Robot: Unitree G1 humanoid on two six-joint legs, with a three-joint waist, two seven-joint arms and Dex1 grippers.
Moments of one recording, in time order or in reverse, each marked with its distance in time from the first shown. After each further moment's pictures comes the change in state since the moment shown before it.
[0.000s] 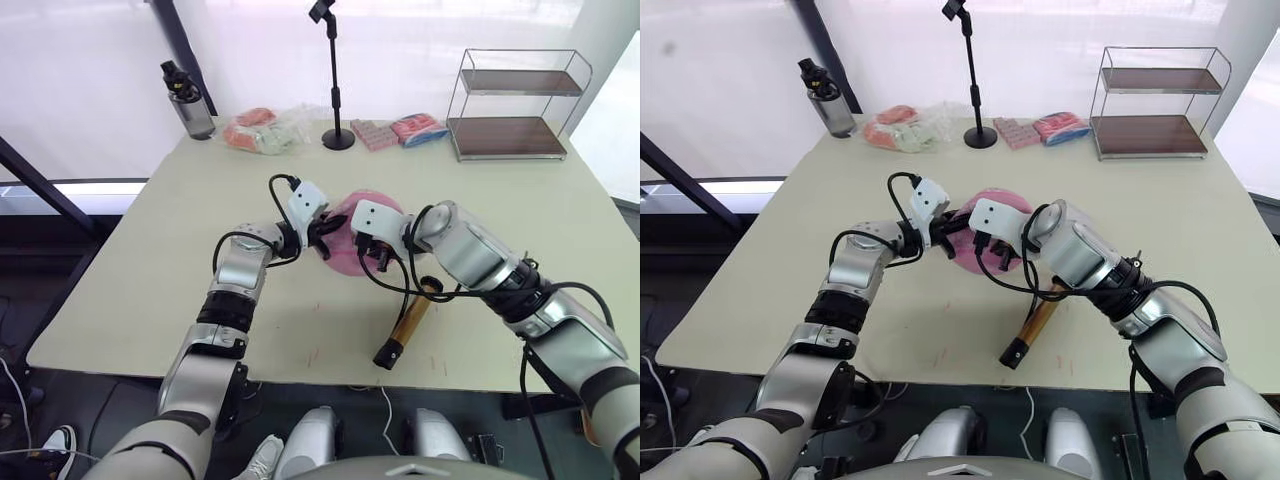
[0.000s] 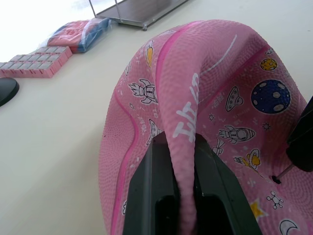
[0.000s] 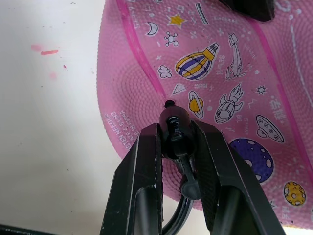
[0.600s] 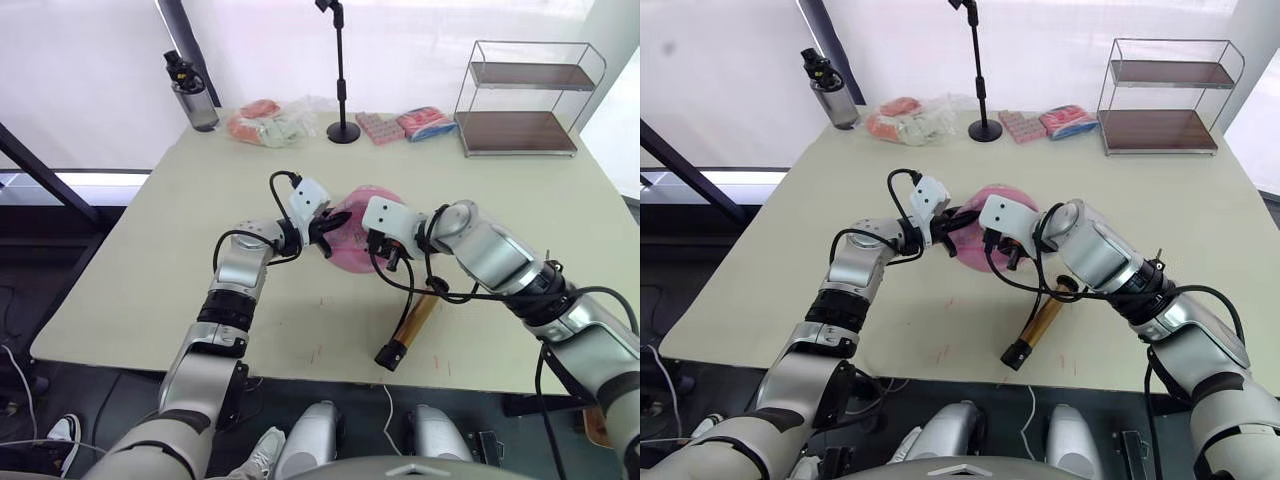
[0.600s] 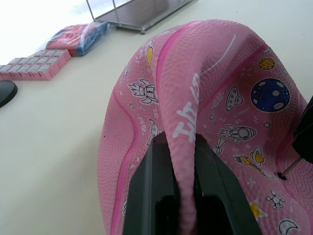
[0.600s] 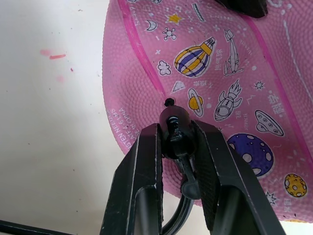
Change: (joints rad) left arm -0.007 0.000 0.000 -0.002 -0.013 -0.026 -0.021; right arm 0.030 -0.090 -0.027 -0.104 0.087 0.012 -0.028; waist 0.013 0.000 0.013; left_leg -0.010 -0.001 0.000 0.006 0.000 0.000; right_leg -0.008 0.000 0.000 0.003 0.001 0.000
